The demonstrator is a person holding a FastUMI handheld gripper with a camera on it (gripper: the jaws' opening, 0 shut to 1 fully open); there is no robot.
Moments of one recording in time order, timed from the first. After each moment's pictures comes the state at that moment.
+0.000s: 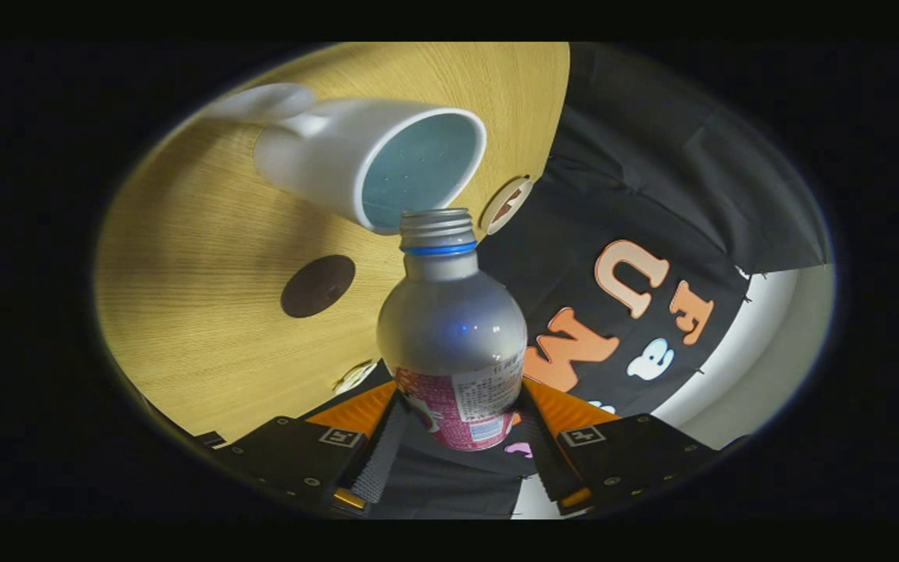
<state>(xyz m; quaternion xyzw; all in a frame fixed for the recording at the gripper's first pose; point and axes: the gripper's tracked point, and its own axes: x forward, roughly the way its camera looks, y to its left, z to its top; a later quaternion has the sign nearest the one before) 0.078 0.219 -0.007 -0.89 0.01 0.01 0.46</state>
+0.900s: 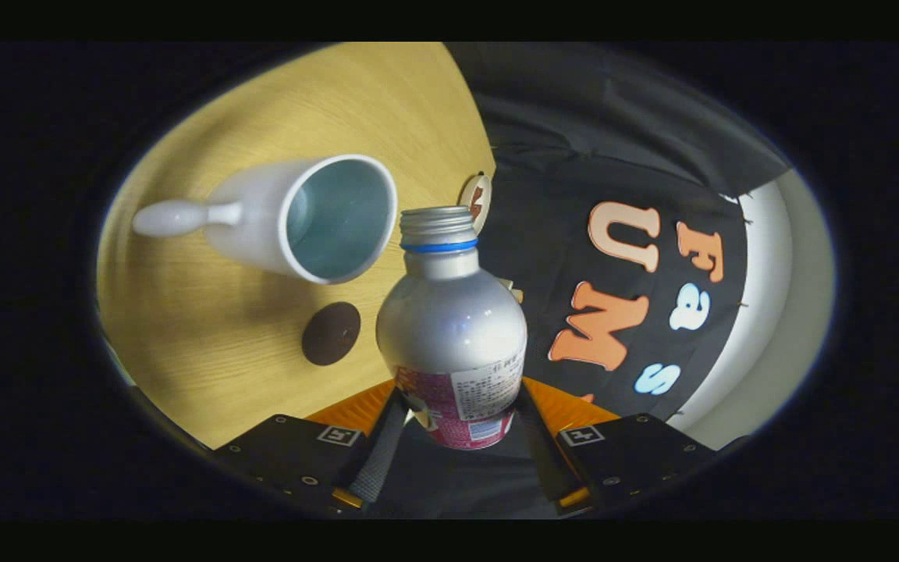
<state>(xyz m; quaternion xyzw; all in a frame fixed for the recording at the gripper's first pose) 0.071 0.216 -0.024 -0.75 0.04 0.04 0.66</state>
